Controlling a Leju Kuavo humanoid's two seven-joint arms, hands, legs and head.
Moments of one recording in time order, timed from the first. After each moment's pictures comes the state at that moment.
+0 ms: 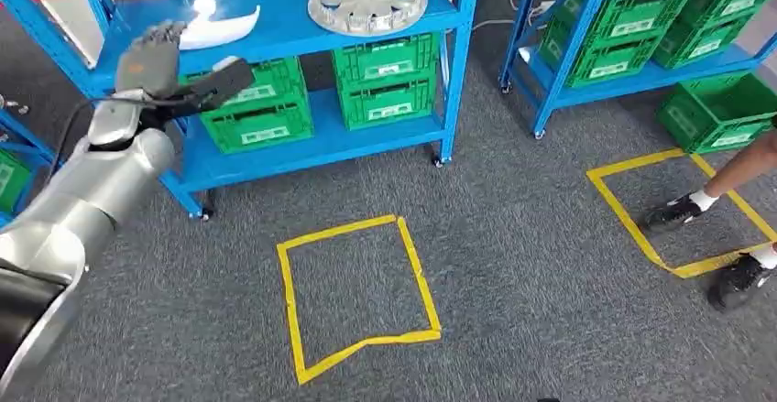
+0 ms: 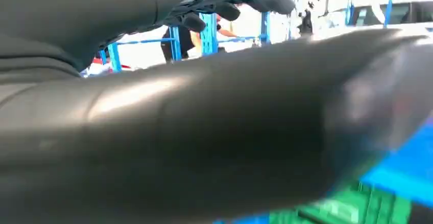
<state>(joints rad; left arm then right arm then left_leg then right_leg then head) -1.25 0.08 -0.66 -0.27 -0.83 0.22 -0.06 -0.03 0.06 -0.58 -0.18 0.59 -0.07 0.03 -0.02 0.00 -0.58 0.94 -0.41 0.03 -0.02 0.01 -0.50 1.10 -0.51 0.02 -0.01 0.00</state>
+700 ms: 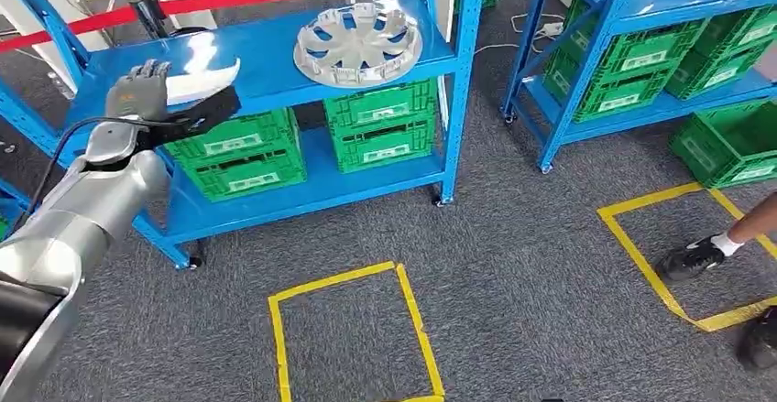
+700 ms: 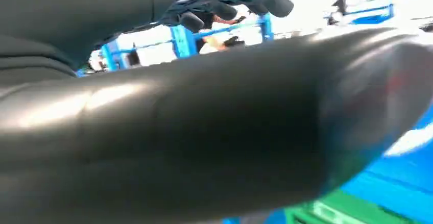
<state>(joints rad) -1.20 0.14 -0.66 -0.24 -0.88 0.15 0.07 -0.02 0.06 -0.58 -0.17 0.61 -0.07 0.04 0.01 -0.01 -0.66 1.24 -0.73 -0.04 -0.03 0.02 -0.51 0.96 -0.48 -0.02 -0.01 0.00</state>
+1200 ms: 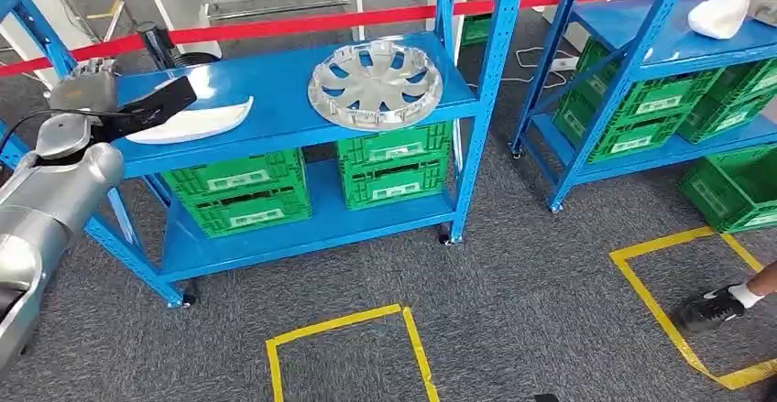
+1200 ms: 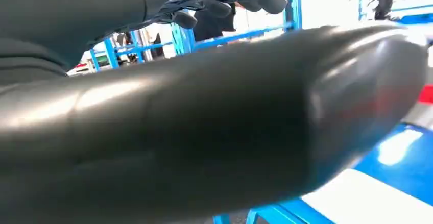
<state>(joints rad) -1.22 0.21 -0.67 -0.24 -0.86 0.12 0.10 -0.03 0.05 -0.58 -0.17 0.63 -0.06 0.03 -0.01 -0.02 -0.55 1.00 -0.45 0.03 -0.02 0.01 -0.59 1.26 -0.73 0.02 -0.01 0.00</state>
